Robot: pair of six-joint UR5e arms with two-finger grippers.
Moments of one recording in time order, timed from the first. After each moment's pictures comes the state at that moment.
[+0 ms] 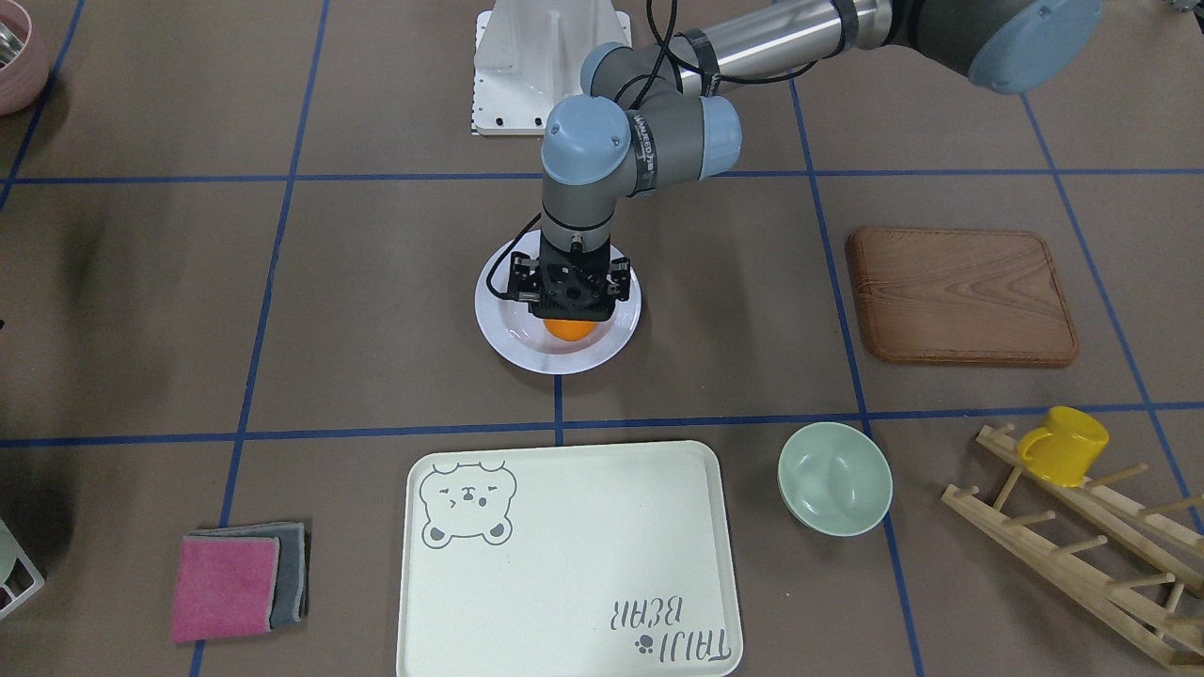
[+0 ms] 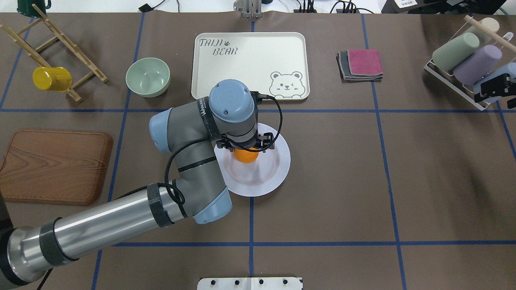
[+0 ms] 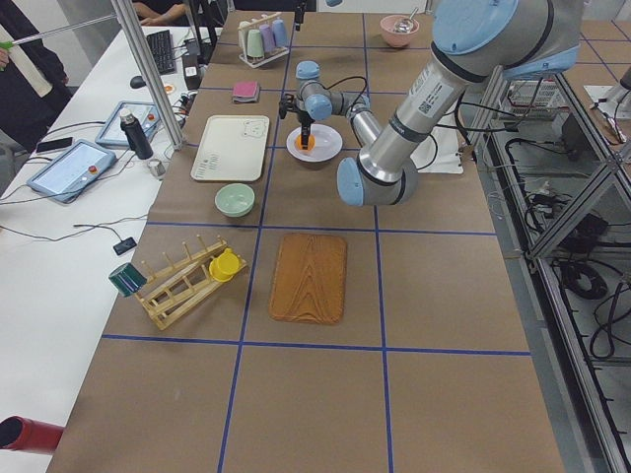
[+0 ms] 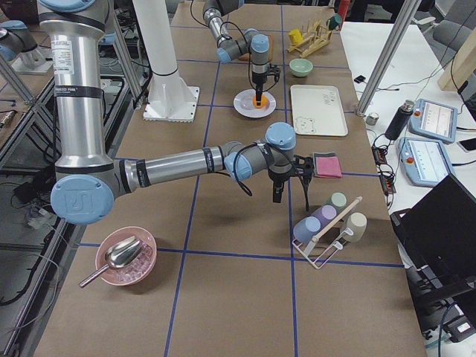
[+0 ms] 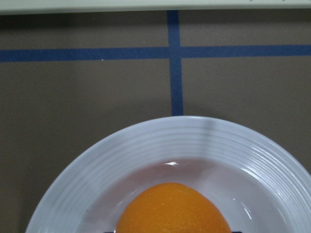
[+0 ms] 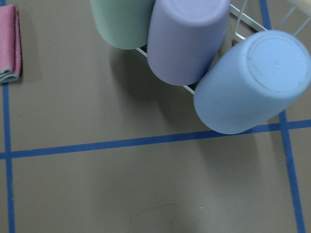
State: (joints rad) left arm -0.51 -2.43 -1.41 -1.72 -1.89 -1.17; right arm 1.26 -1.55 1.78 -1.29 2.33 0.72
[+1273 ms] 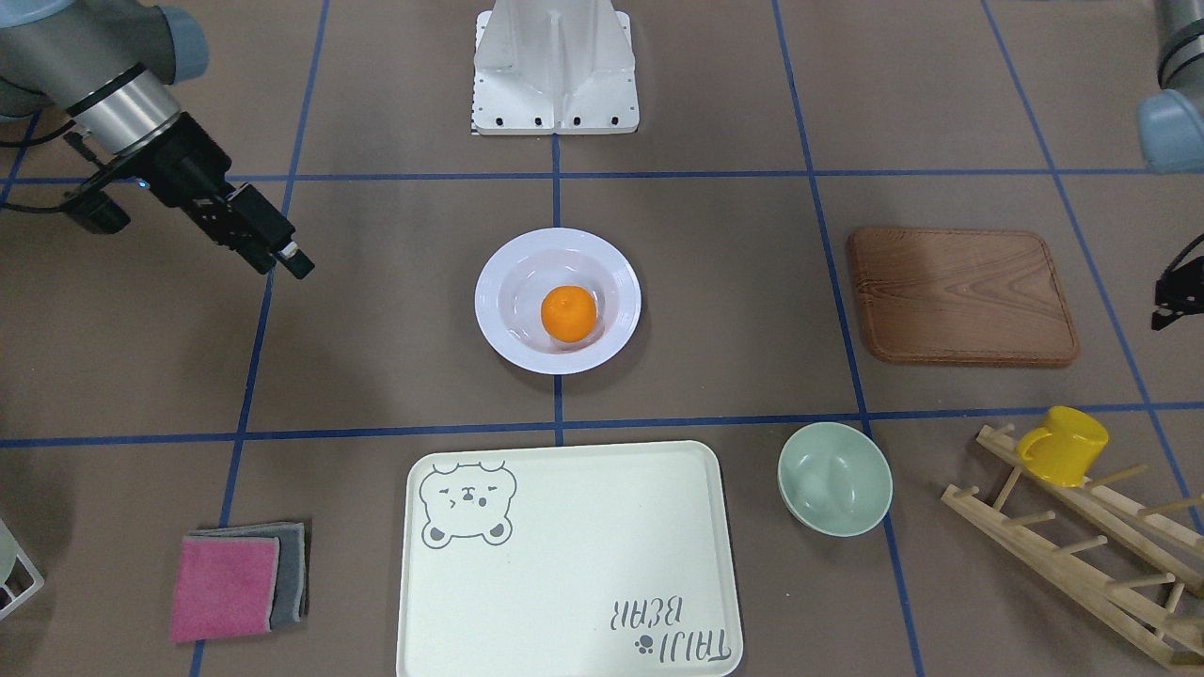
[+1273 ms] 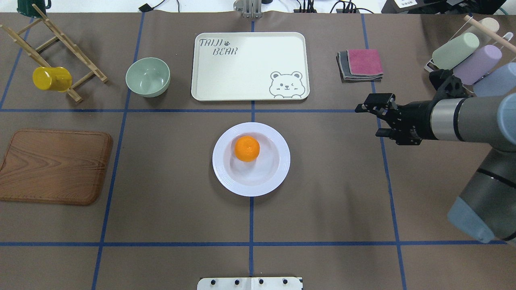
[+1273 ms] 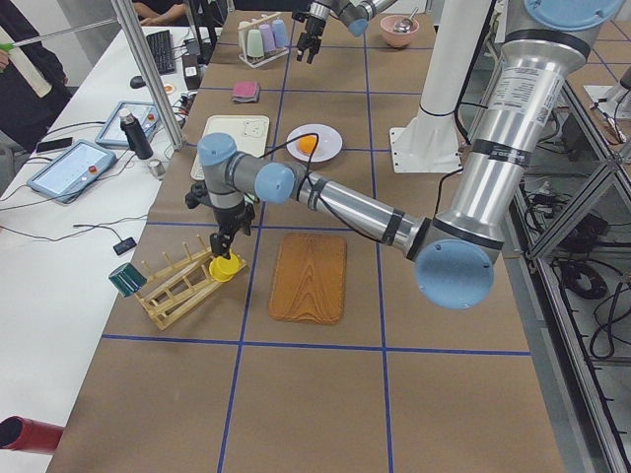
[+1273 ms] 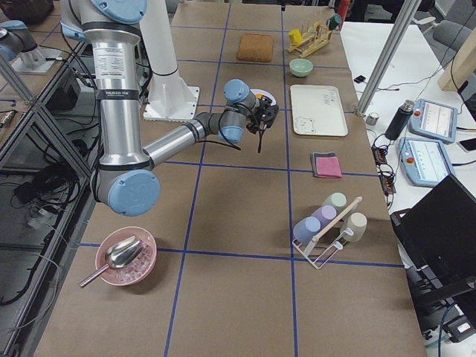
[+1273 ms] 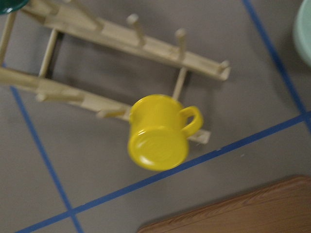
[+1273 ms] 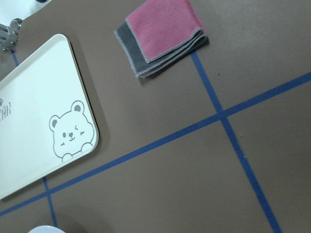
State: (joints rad) left arm -1.42 -1.79 -1.57 -1.50 -2.24 0.24; right arm 0.67 -1.51 1.97 -0.72 1.78 1.89
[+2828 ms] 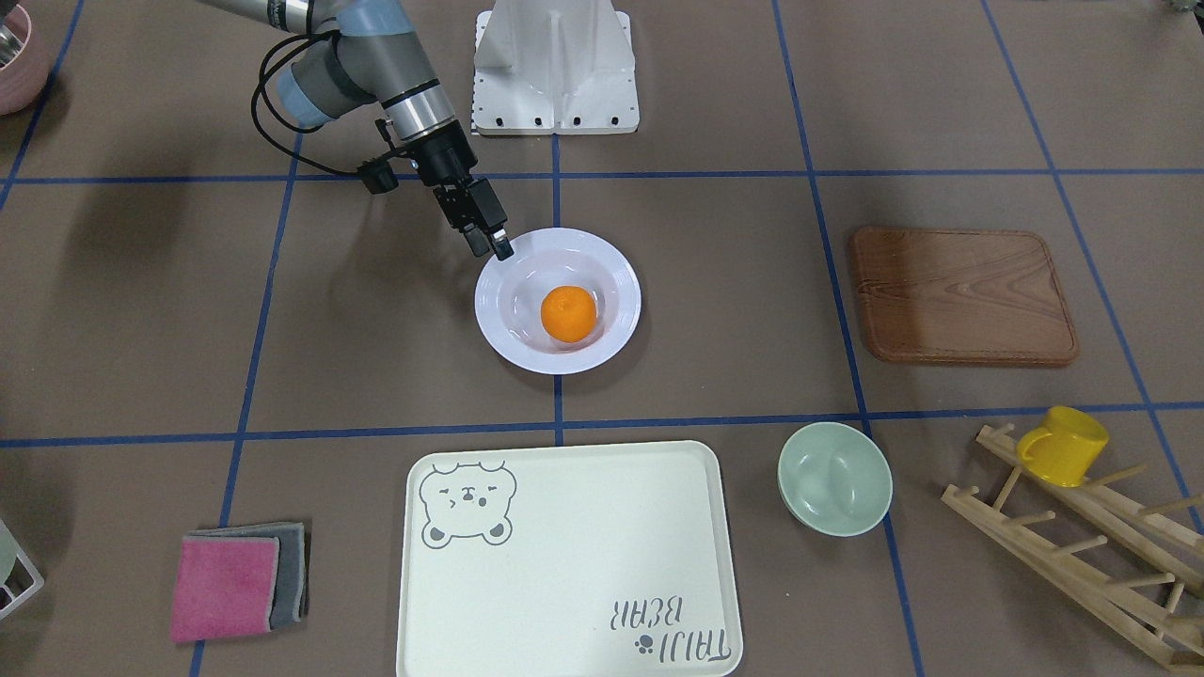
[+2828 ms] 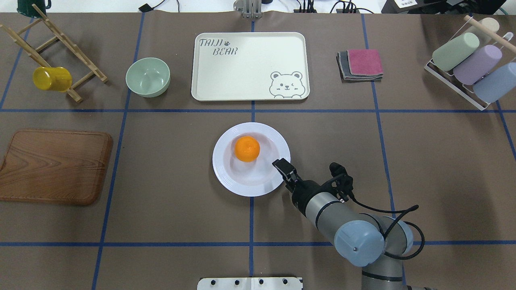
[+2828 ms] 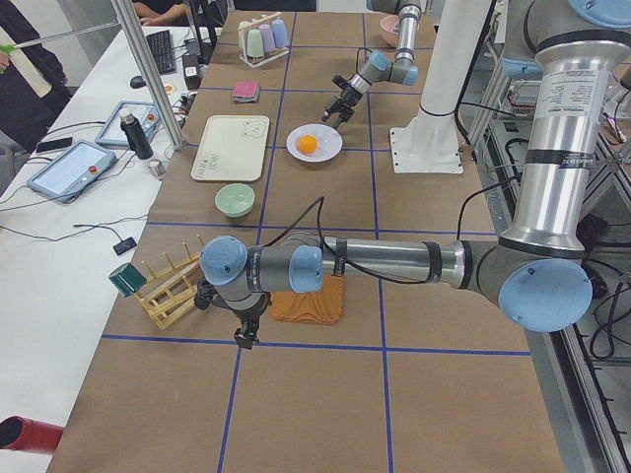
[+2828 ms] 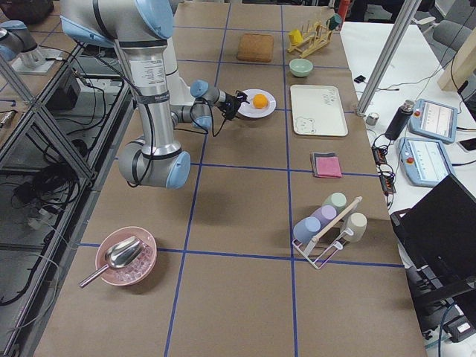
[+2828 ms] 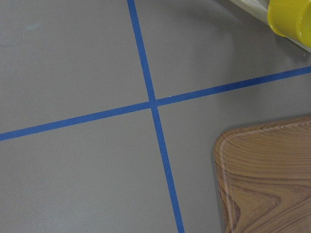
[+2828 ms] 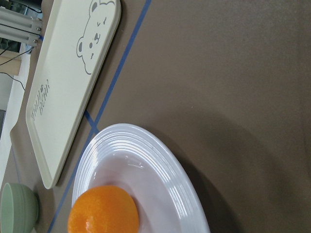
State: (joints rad) left arm -1.55 -1.67 -1.51 -1.49 -2.41 0.24; right arm 0.19 -1.23 1.68 -0.72 1.08 2.24
